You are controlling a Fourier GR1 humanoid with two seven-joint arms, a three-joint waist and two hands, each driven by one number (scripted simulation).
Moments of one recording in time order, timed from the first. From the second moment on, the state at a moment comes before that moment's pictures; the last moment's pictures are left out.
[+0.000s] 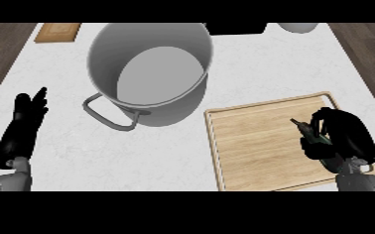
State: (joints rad) left arm -0.07 0.28 0.20 -1.48 -0.21 0.04 0.40; right arm -0.07 -0.28 -0.07 -1.51 1.05 0.17 0.22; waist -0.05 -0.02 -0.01
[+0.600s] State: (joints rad) left arm -0.07 0.27 0.19 -1.49 -0.21 0.03 0.40; right arm -0.12 -0.04 0.24 -2.15 1.37 0.12 0.60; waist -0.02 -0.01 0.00
